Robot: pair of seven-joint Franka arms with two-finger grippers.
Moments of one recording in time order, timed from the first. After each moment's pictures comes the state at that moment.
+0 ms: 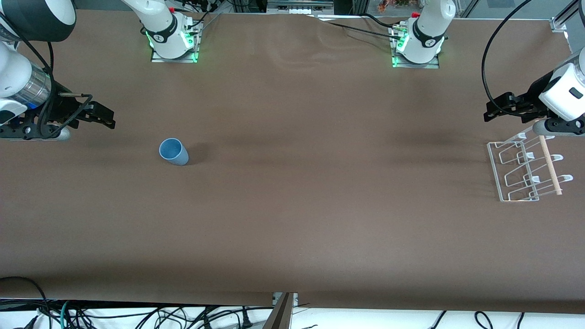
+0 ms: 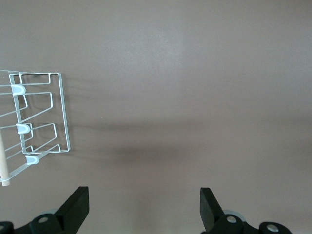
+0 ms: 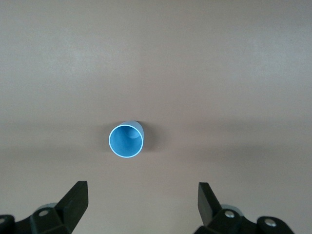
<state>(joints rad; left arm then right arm) 0.06 0.02 -0.06 -1.64 -0.05 1.57 -0.01 0.03 0.03 0.04 -1.71 0.01 1.70 0.07</state>
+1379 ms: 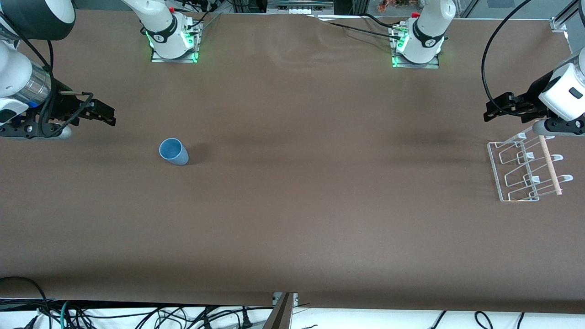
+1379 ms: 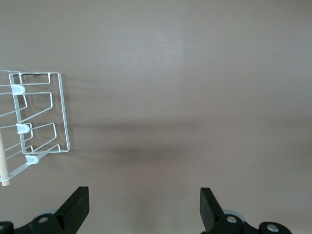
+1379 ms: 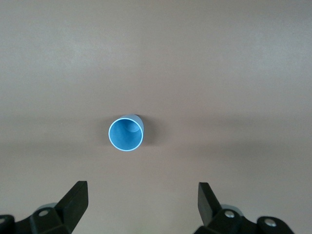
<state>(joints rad) 0.06 0.02 -0.06 -1.64 -0.05 1.57 -0.01 0.03 0.03 0.04 -1.71 0.01 1.67 0.07</state>
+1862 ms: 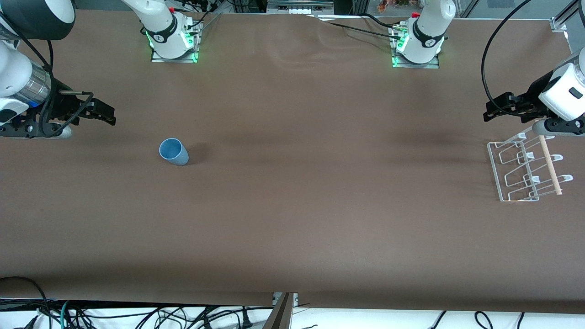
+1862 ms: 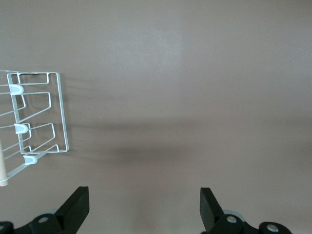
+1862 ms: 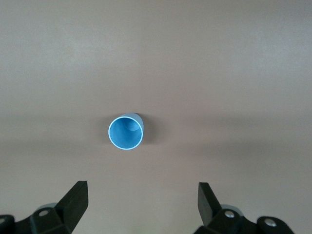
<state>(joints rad) 0.06 0.02 -0.06 -1.64 -0.06 1.57 -0.01 0.03 0.03 0.04 -1.71 0.01 1.66 0.07</state>
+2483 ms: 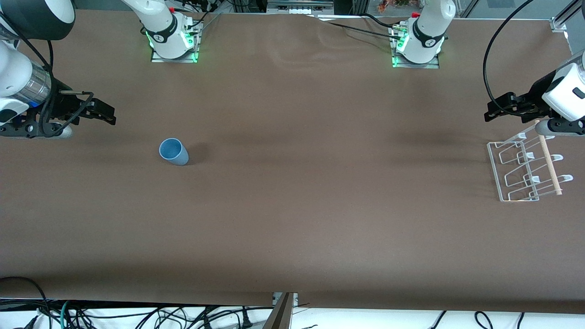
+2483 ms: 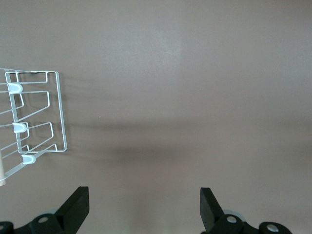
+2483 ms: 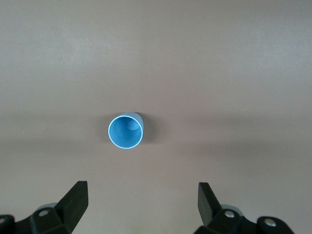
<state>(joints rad) 0.07 0.02 -0.06 -1.64 -0.06 1.57 -0.01 0.03 0.03 0.04 -1.71 0.01 1.66 0.05</state>
